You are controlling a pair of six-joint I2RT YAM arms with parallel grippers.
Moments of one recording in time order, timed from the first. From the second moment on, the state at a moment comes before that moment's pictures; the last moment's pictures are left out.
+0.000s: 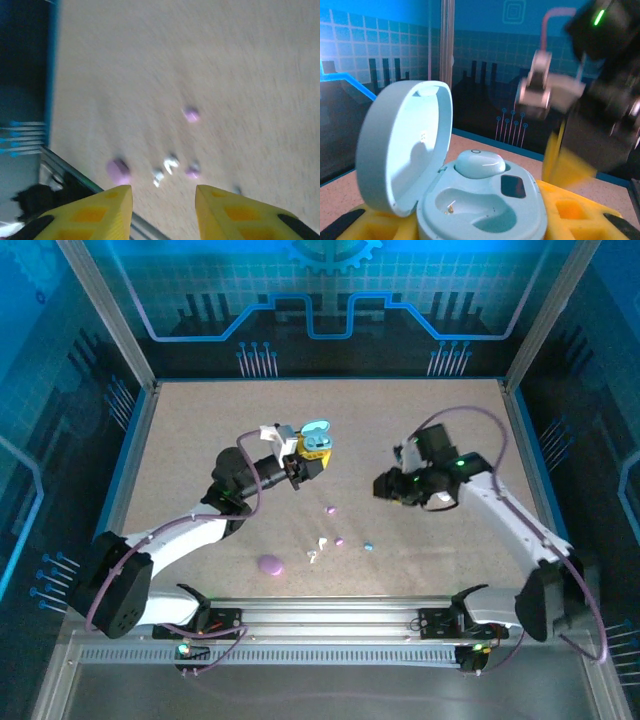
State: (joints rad) left arm -0.49 1.31 0.66 0.82 0.52 -0.16; right arm 0.38 1.32 1.01 -0.84 -0.49 0.51
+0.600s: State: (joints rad) left arm -0.49 1.23 0.63 0.78 0.52 -0.16; right arm 0.63 1.57 0.93 -0.83 -0.34 0.56
